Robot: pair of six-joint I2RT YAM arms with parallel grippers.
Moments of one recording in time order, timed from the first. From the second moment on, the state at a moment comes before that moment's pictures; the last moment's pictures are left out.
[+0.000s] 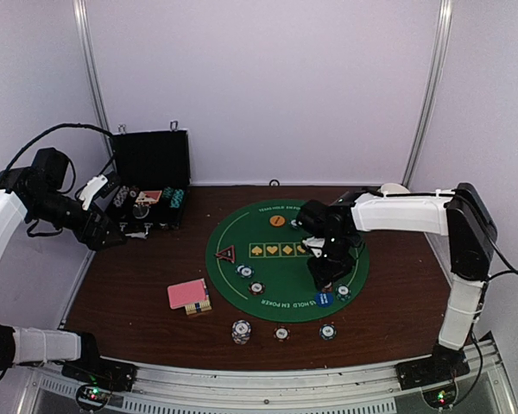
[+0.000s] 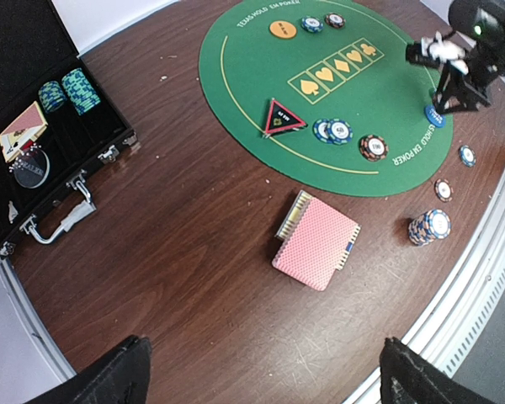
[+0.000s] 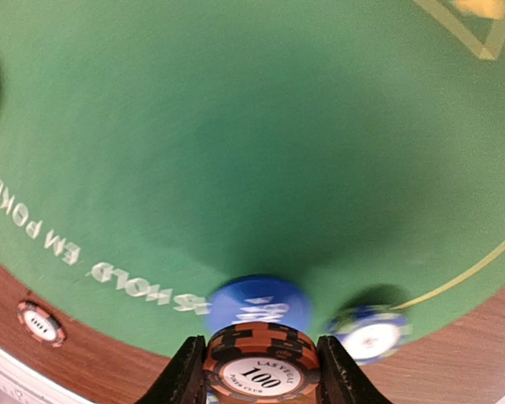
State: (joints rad) left arm 0.01 1.09 1.27 -1.24 0.53 0.57; right arm 0.80 1.89 1.39 -1.01 0.01 0.32
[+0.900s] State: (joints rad) left arm 0.01 1.09 1.27 -1.24 0.53 0.58; right arm 0.52 1.83 1.23 -0.87 0.12 0.43
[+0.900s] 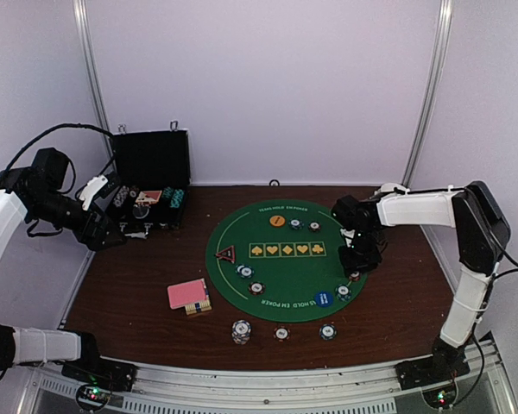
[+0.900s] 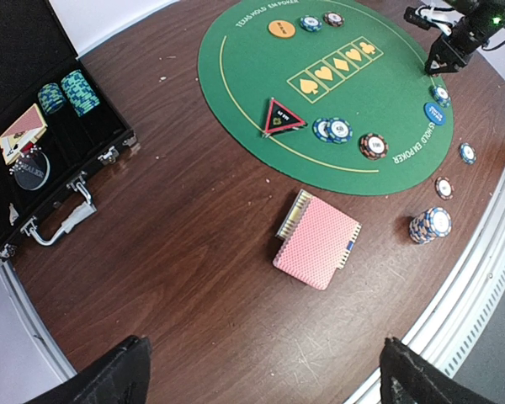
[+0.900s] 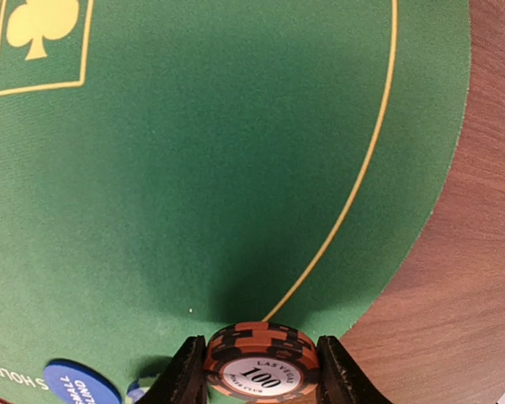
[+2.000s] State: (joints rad) left arm 0.01 1.09 1.27 -1.25 0.53 0.60; right arm 1.06 1.81 1.65 -1.04 0.22 0.42
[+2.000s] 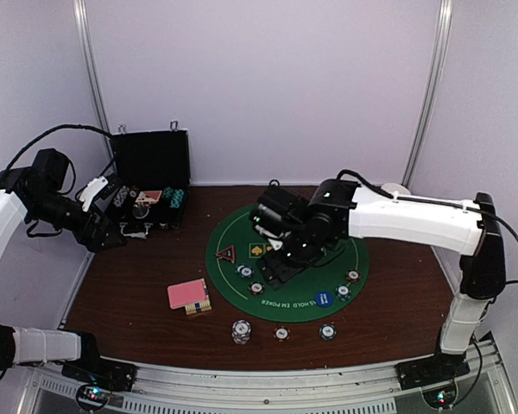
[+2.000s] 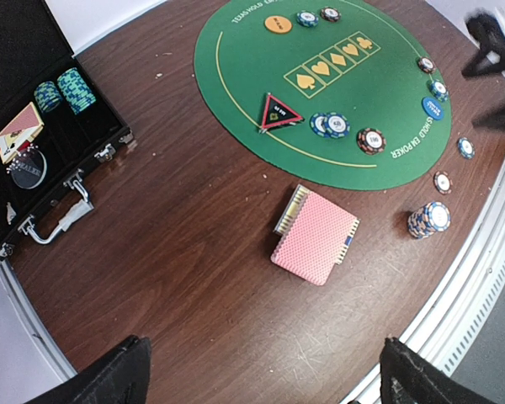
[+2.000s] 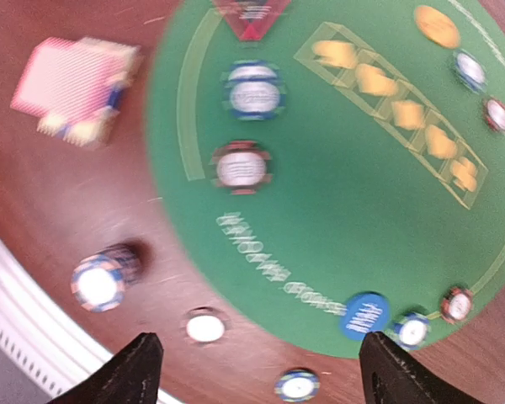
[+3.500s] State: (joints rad) left arm 0.01 1.08 1.26 -1.26 0.53 0.61; right arm 1.26 2.30 2.02 -1.13 0.04 0.24
